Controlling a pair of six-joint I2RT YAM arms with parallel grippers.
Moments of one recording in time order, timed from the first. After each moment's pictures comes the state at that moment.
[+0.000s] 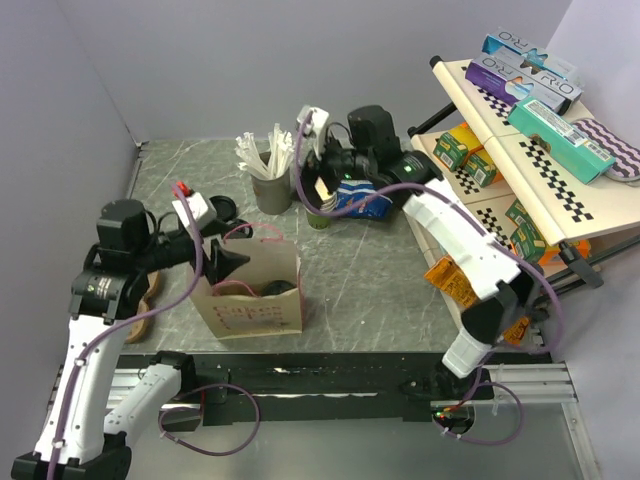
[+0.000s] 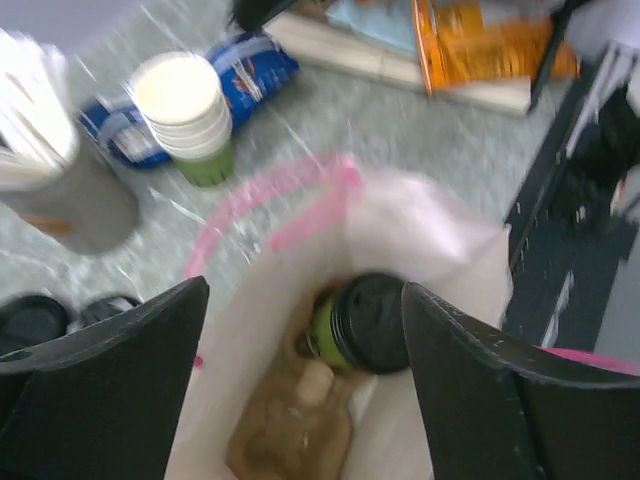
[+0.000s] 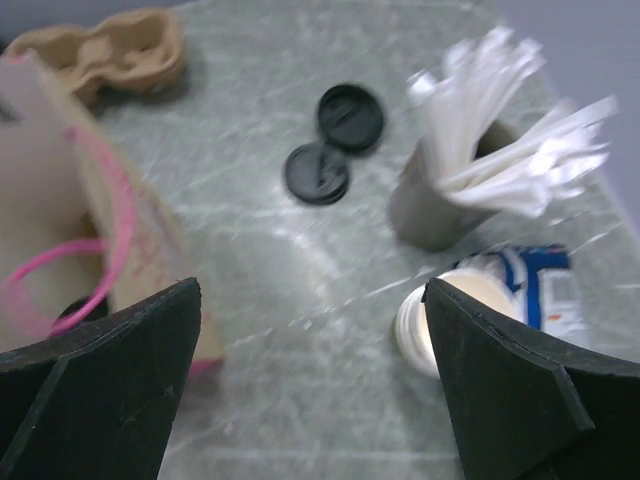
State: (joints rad) left arm -0.15 0.79 1.10 -0.73 0.84 0.29; right arm 0.64 1.63 1.84 -0.66 -0.49 -0.29
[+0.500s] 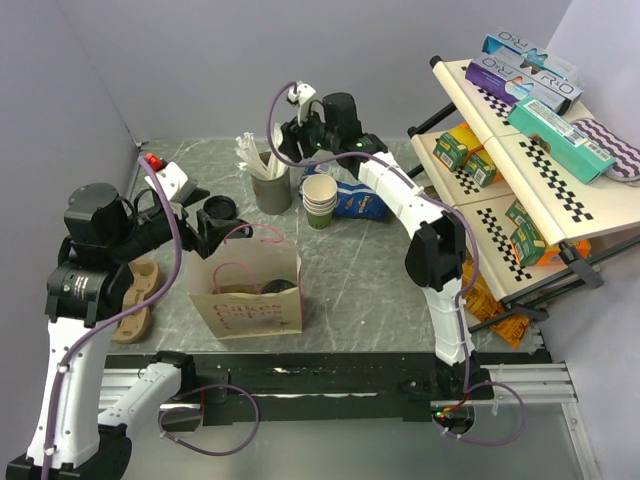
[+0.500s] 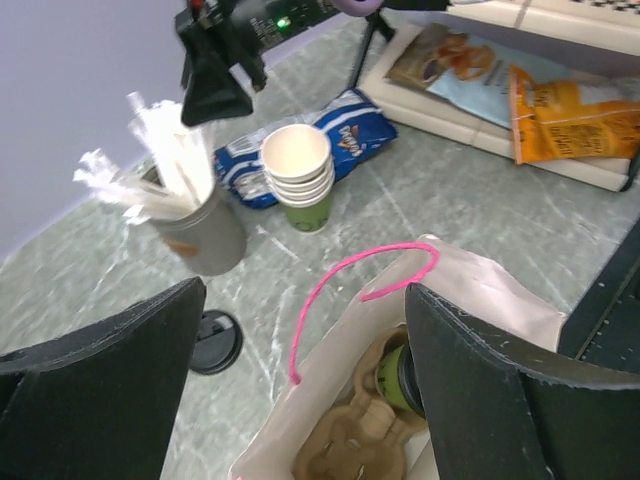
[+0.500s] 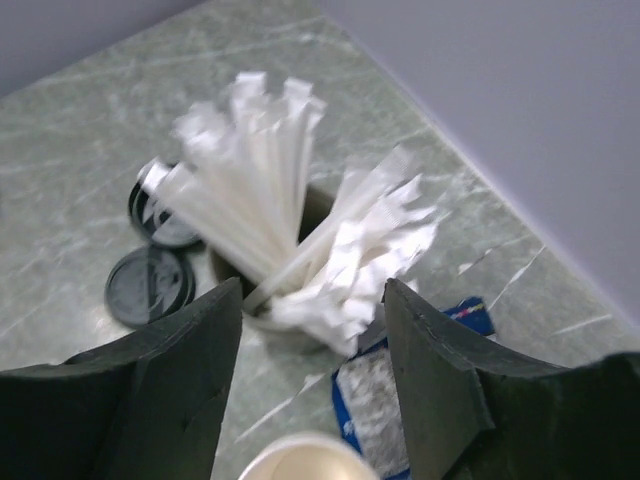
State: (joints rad) left arm -0.15 0.86 1.35 -0.69 0.65 0.20; right arm 0.54 2.19 2.21 -0.34 -0.39 -0.16
